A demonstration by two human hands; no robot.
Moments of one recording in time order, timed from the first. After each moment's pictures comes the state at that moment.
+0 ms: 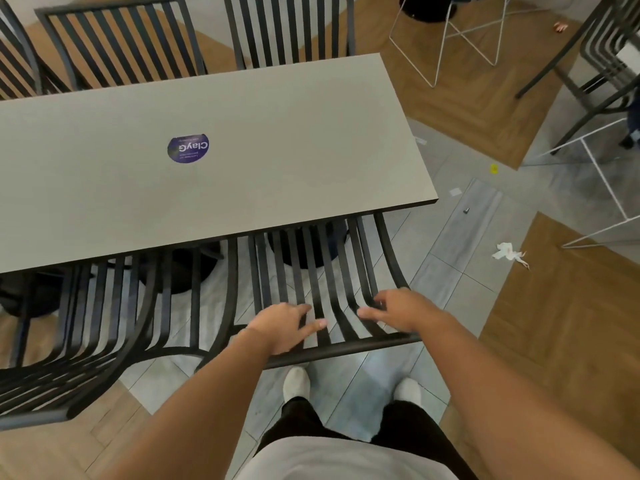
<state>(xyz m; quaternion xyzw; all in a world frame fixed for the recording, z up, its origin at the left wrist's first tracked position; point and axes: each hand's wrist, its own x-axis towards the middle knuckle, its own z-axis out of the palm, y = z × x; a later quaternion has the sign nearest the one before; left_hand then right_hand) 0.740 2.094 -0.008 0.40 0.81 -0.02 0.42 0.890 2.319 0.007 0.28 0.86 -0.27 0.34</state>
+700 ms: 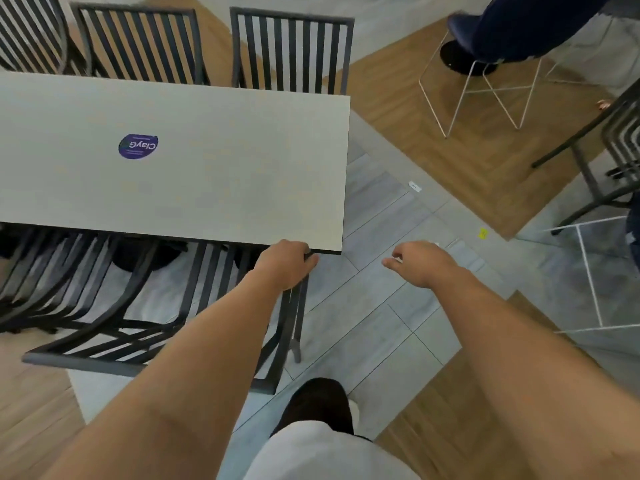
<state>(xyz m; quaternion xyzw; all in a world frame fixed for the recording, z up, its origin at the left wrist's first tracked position) 0.797 2.458 0.049 0.24 0.93 0.08 0.26 0.909 2.718 0.067 0.18 0.94 -0.12 0.26</state>
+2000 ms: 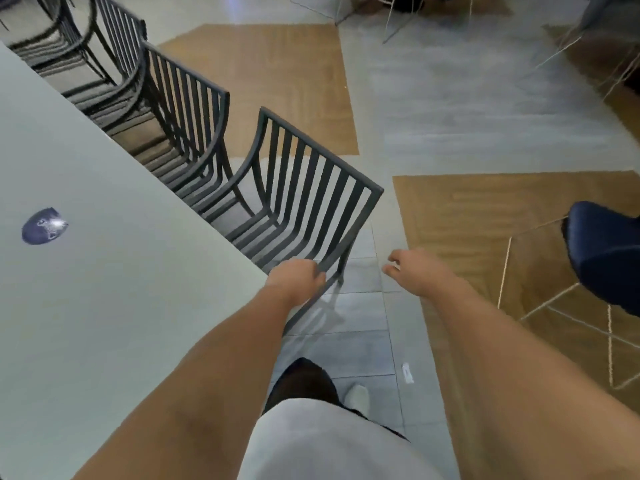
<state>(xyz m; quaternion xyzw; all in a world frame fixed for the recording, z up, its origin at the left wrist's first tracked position) 0.246 2.935 0.053 -0.04 0.96 0.16 0.25 0.184 3.190 0.086 -0.12 0.95 -0.05 0.27</state>
